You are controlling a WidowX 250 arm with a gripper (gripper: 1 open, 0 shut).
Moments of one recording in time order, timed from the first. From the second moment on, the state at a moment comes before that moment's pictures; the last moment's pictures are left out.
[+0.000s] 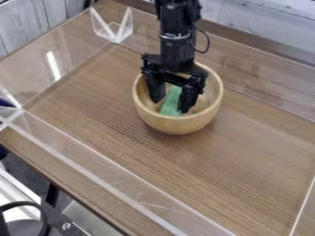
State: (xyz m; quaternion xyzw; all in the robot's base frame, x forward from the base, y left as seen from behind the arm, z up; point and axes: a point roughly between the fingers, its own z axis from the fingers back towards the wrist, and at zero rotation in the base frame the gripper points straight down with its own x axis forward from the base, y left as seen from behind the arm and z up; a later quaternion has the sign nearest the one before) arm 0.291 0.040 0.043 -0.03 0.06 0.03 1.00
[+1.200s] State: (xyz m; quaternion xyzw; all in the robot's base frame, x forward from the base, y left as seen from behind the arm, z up) arm 0.295 0.042 0.039 -0.04 0.06 0.03 1.00
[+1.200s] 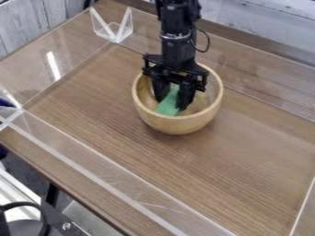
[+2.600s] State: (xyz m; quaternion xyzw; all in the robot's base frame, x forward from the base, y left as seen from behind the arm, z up) arm 0.332 0.115 0.133 -0.07 -0.02 0.11 0.99
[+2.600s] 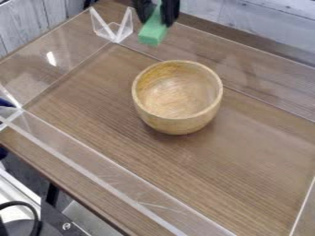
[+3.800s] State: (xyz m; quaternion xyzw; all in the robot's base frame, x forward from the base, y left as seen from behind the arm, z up) arm 0.345 0.115 0.071 -0.05 0.00 0.06 1.00
